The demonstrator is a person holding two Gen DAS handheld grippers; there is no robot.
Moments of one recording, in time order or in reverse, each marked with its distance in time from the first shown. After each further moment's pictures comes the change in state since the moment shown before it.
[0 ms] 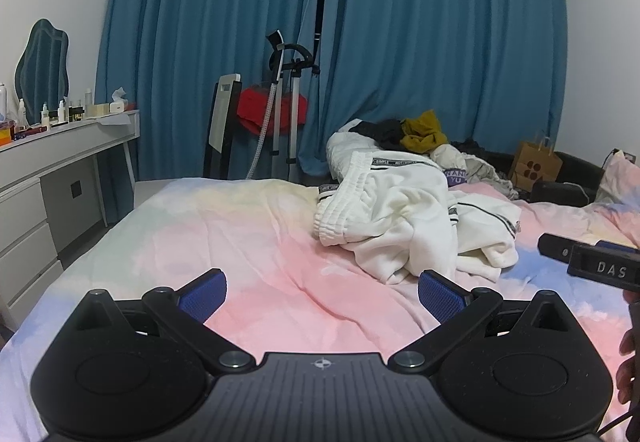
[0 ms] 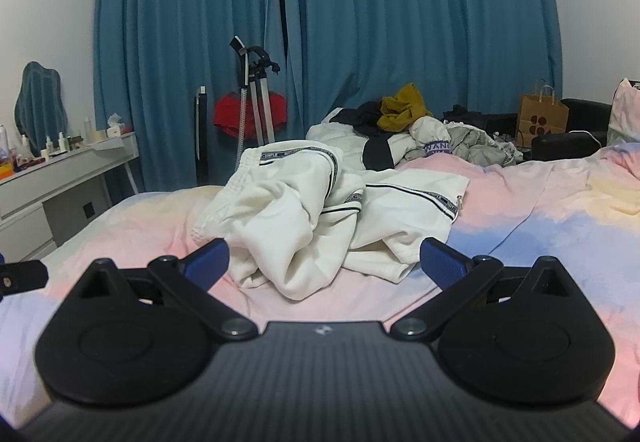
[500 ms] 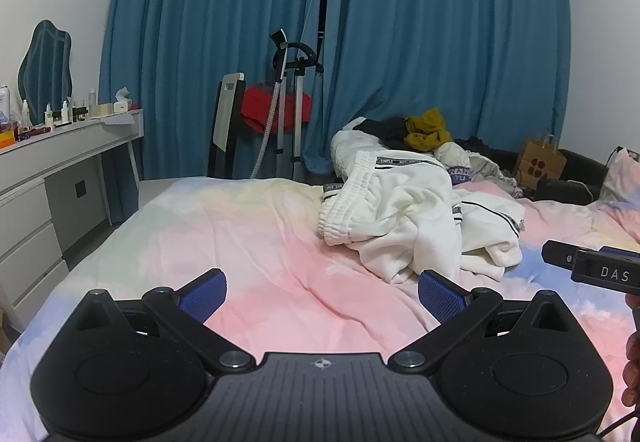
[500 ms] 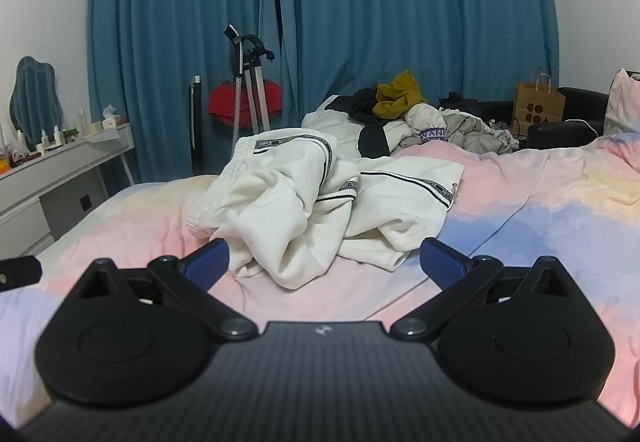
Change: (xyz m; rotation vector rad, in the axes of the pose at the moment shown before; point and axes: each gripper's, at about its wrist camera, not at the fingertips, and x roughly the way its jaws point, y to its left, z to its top) left arm -0.002 0.010 0.006 -0.032 -0.010 -0.023; right arm 0.003 -0.003 0.001 -0.005 0.052 -0.009
